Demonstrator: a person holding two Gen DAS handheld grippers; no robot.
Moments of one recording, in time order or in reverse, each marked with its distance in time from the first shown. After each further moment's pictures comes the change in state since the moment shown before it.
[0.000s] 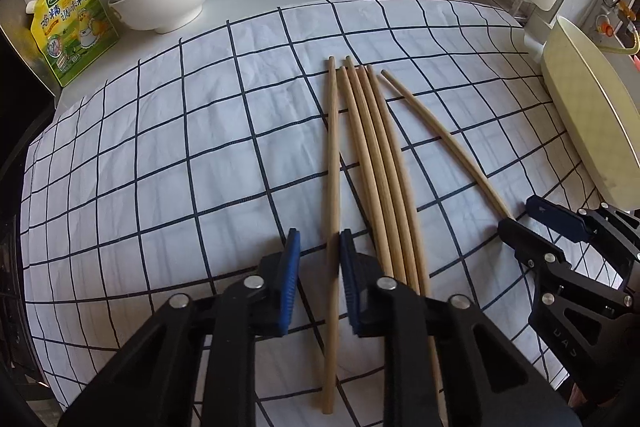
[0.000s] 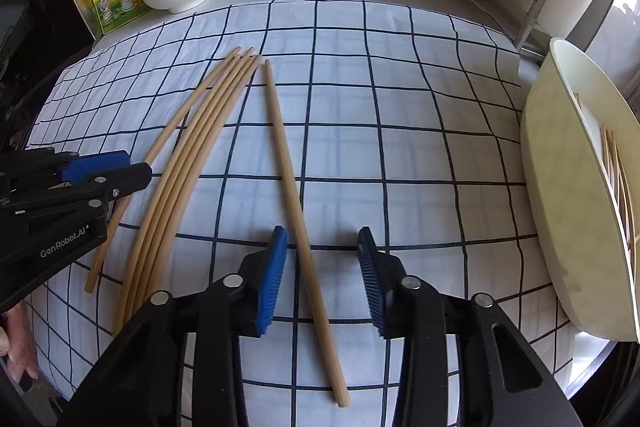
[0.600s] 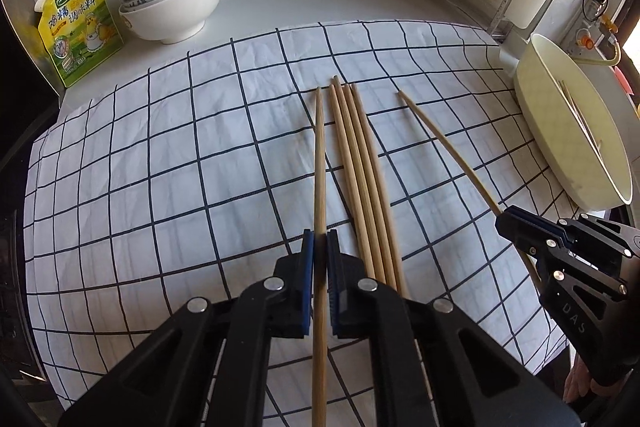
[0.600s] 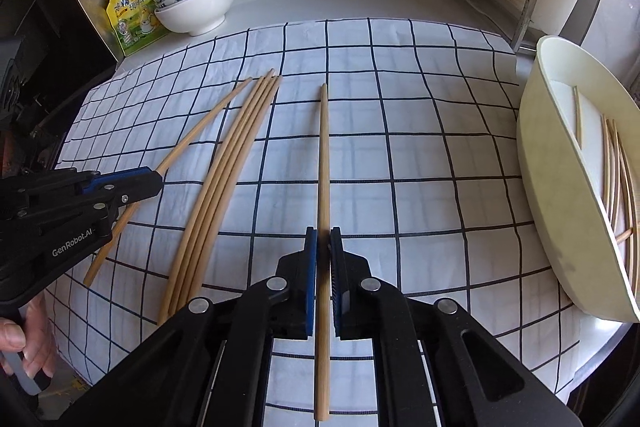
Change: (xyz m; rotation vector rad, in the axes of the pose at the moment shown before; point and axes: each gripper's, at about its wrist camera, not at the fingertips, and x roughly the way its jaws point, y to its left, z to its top) left arm -0.036 0.006 -0.008 -0.005 -0.047 -0.063; right arm -0.039 -0.010 -0.003 0.062 -0.040 0.092
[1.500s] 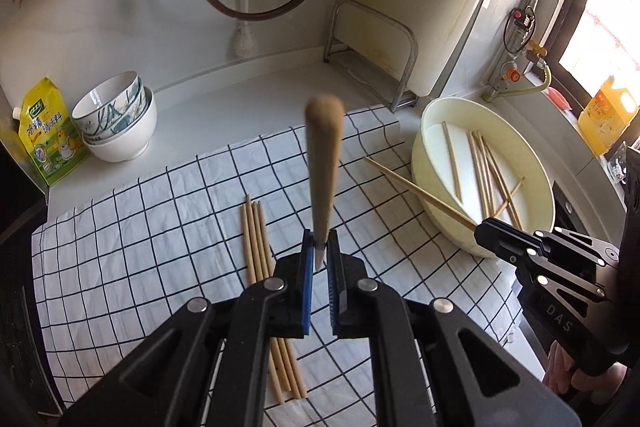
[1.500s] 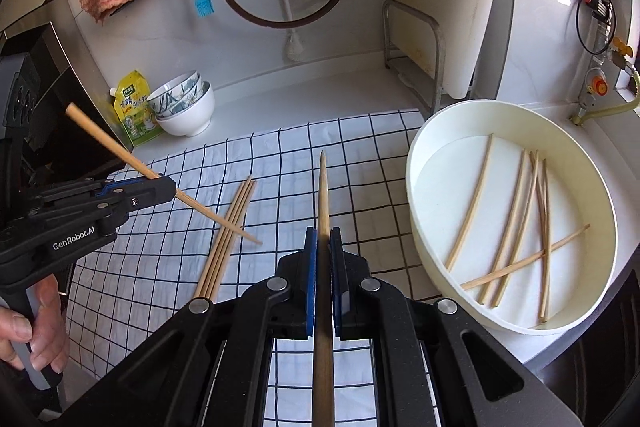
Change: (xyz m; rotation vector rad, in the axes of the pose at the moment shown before) left arm -0.093 -0.078 0.057 0.111 -0.185 -0.131; right arm -0.116 -0.068 0.012 0.115 -0.230 -0.004
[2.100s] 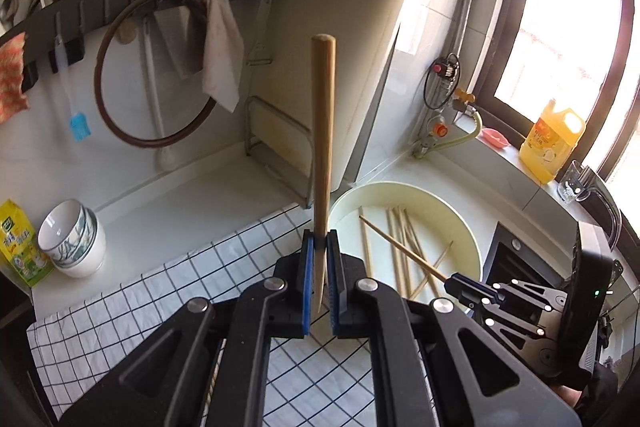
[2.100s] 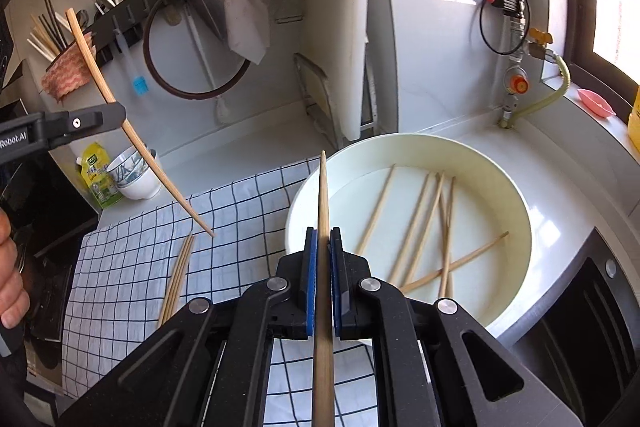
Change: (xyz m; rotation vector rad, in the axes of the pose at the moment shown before) left arm -0.044 -0.094 0.091 0.142 -0.178 -0.147; right arm -0.057 -0.098 0.010 0.148 -0.130 -0.116
